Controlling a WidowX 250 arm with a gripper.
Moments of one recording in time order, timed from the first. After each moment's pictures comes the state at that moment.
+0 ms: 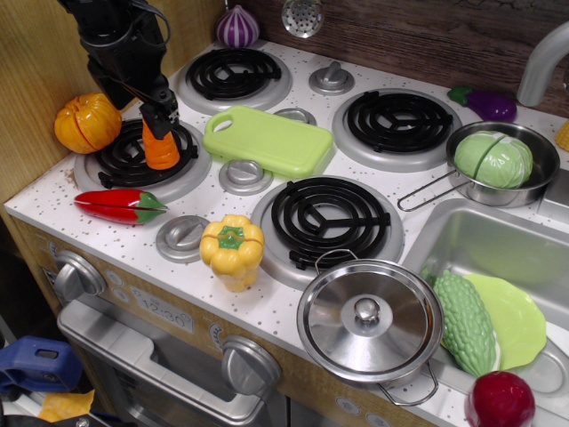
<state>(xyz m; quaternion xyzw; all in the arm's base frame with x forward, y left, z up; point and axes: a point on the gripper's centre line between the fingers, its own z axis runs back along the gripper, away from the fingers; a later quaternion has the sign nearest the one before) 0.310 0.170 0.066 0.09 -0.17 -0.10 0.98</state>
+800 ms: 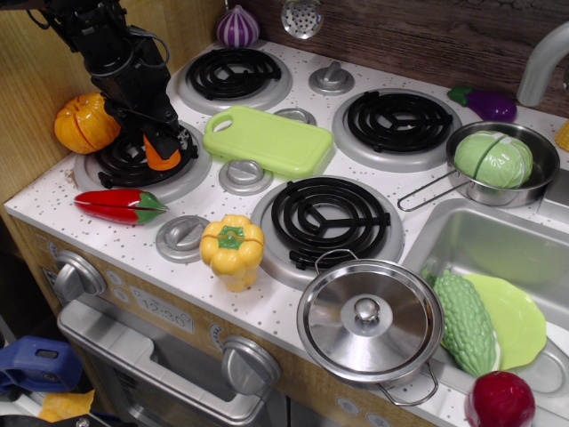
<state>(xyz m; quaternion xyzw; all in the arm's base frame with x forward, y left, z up) 0.306 0.167 0.038 0.03 -0.16 -0.07 0.98</state>
